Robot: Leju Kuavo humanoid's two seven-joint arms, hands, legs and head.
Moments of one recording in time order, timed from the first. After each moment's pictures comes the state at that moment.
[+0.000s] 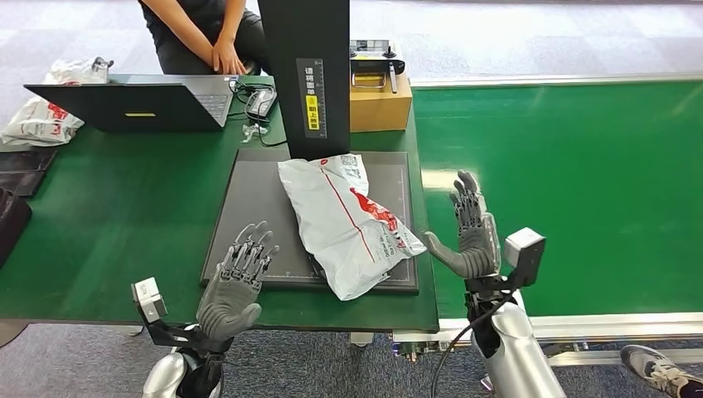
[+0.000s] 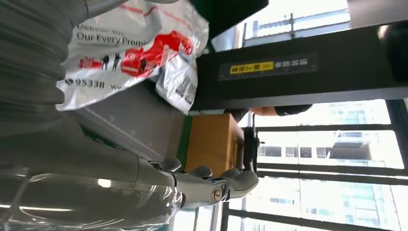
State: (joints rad) left arm 0.00 -0.13 -0.13 -1.22 0.16 -0.49 -0.44; right arm -0.25 -0.03 0.14 -1.33 -0.19 0.11 -0.56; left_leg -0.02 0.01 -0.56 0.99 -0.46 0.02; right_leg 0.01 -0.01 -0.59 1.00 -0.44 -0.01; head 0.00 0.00
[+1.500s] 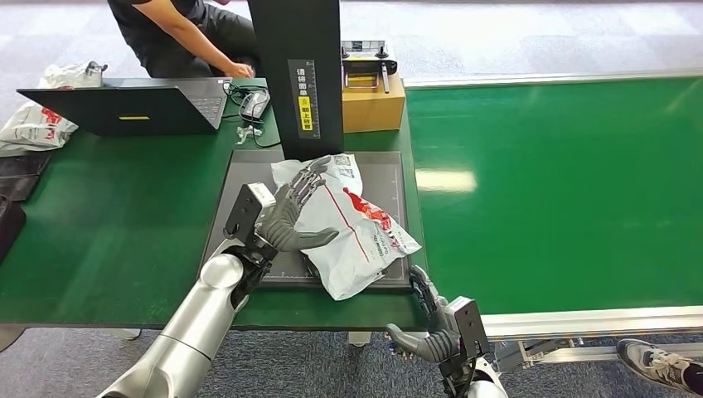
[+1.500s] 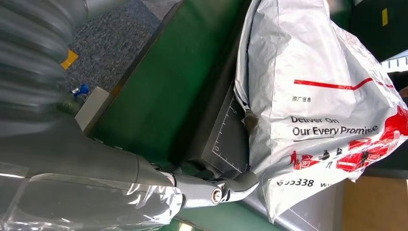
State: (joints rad) left arm -0.53 -0.18 -0.29 -0.78 -0.23 -0.21 -0.43; right arm 0.02 0.06 0.15 -1.28 0.07 0.19 -0.40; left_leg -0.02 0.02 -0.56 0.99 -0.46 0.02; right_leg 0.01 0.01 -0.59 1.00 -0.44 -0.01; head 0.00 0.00
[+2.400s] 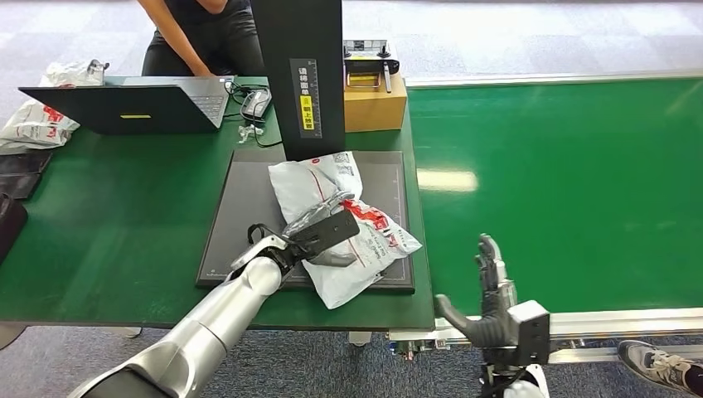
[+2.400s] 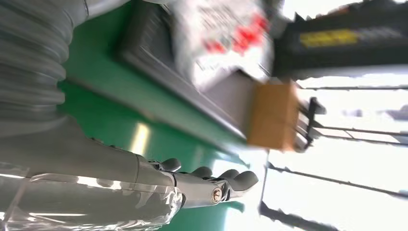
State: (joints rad) left arm -0.64 -0.21 -0.48 -0.54 -0.69 0.02 -0.13; right arm 0.11 0.06 -0.02 -1.61 0.11 0.04 -0.52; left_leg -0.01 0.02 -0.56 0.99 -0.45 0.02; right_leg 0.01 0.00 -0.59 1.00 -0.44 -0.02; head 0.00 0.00
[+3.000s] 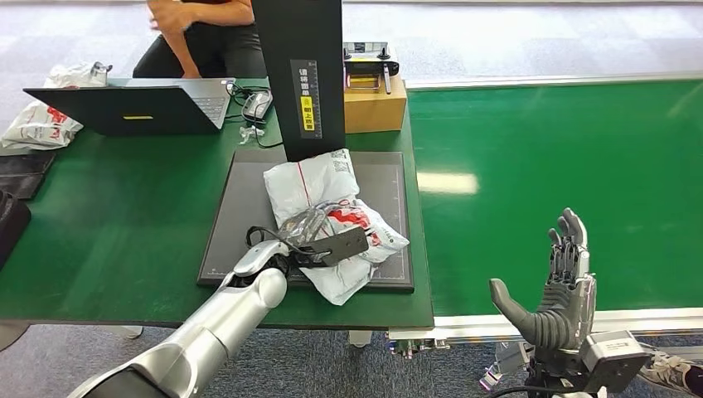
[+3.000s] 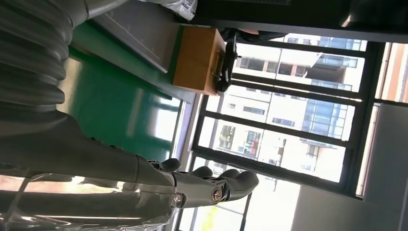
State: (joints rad) left arm -0.64 -0.20 -0.53 -0.50 -0.96 0.16 0.03; right arm 0.16 0.09 -0.15 -1.90 0.13 0.01 -0.57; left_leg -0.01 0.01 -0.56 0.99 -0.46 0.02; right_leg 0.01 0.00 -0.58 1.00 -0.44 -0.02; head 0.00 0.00
